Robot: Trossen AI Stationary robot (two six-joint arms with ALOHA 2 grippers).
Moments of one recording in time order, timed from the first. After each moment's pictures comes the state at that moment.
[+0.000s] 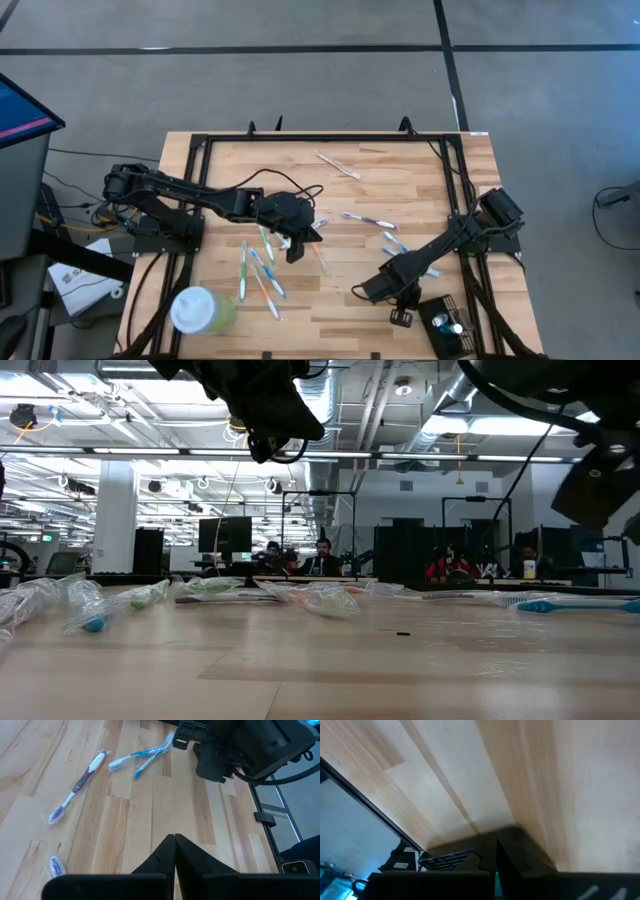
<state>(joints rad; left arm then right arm) -0.08 1.51 1.00 -0.11 0.09 -0.28 0.53 1.86 1.12 -0.91 -0.53 0.84</state>
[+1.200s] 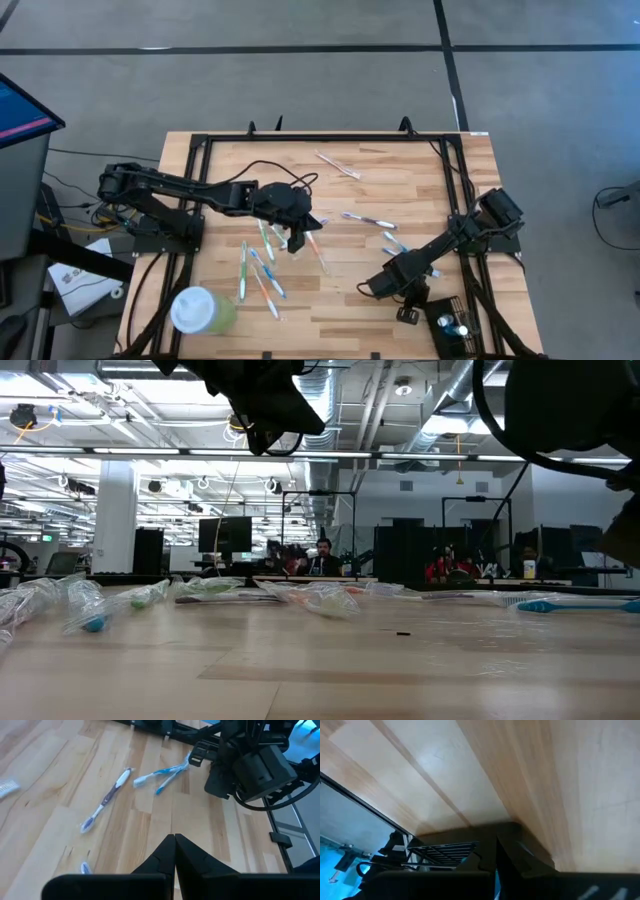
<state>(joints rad) -0.05 1.46 1.00 -0.11 0.03 -0.30 0.54 1.87 1.01 -0.88 -0.66 0.85</state>
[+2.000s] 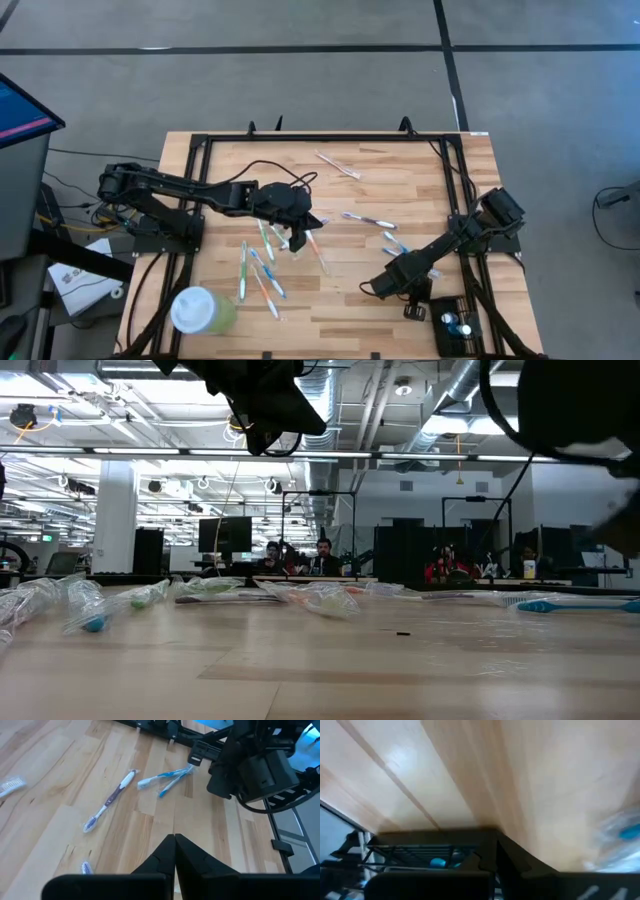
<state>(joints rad) -0.04 1.46 1.00 -0.10 0.00 -0.34 0.54 1.85 1.03 -1.00 -0.50 0.72</state>
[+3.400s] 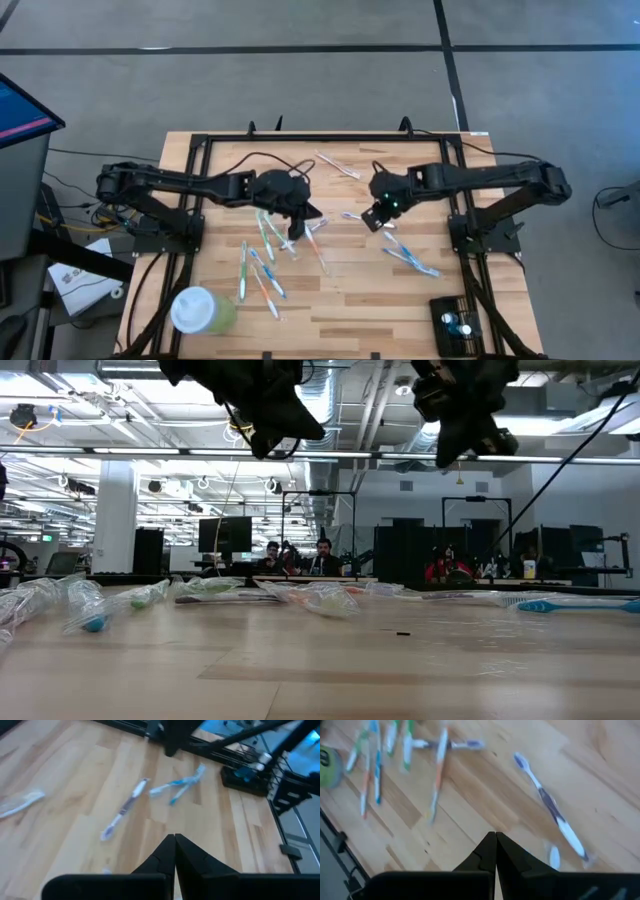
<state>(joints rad) 0.07 1.44 1.00 -0.10 0.08 -0.27 -0.03 1.36 1.14 -0.86 -0.03 0.86</state>
